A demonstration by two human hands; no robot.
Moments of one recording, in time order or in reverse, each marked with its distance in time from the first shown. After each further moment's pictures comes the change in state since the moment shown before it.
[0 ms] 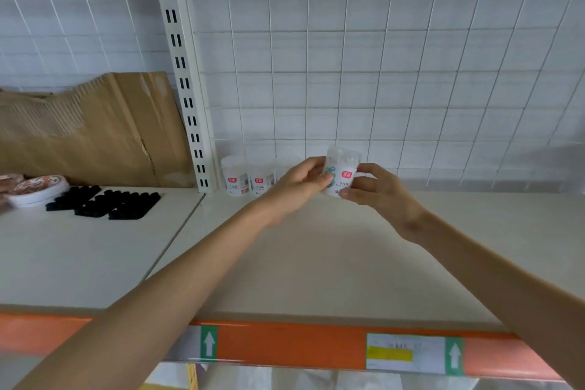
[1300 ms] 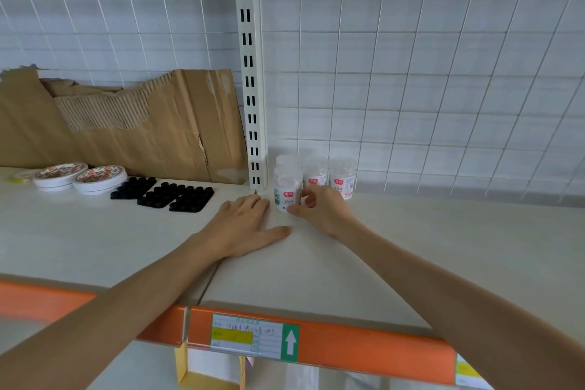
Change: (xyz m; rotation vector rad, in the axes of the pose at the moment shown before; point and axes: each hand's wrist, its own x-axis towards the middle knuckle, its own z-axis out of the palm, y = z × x) left_hand -0.098 -0.082 -0.136 1.194 0.009 -0.208; right_hand 0.072 0.027 0.175 -0.642 -0.005 -0.040
